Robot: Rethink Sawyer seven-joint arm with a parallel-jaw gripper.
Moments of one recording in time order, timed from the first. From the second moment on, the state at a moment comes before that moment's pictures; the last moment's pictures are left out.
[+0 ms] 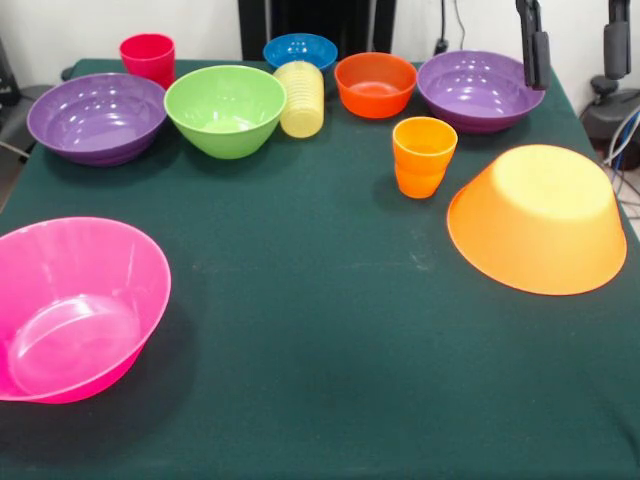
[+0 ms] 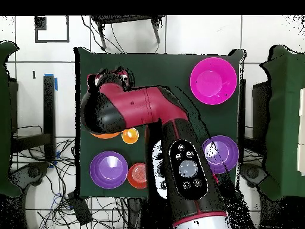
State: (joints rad) arm -0.30 -0.88 0.38 1.63 -0.32 0.28 1.82
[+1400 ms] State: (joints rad) arm 0.12 -0.70 -0.05 1.46 -0.28 0.47 2.07
